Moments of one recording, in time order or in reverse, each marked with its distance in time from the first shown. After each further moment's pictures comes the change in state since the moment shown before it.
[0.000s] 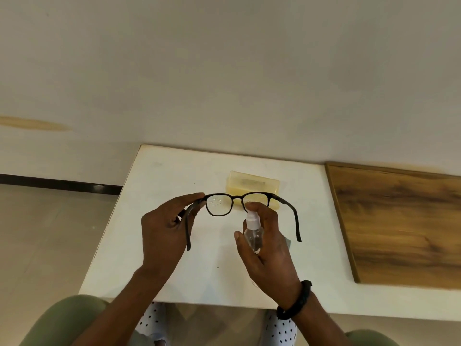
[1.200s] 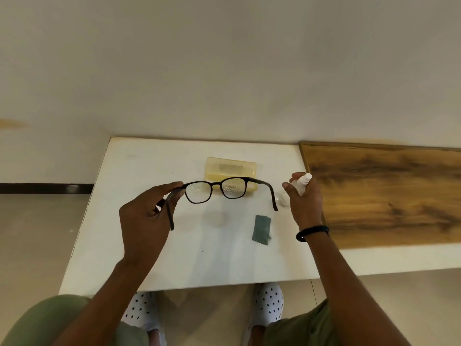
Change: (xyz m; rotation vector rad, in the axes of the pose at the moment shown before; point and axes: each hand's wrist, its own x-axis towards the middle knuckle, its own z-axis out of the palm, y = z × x) left_hand -0.001 0.011 0.003 -0.022 0.004 -0.102; right_hand 0.027 0.114 -0.087 -0.076 0.480 0.517
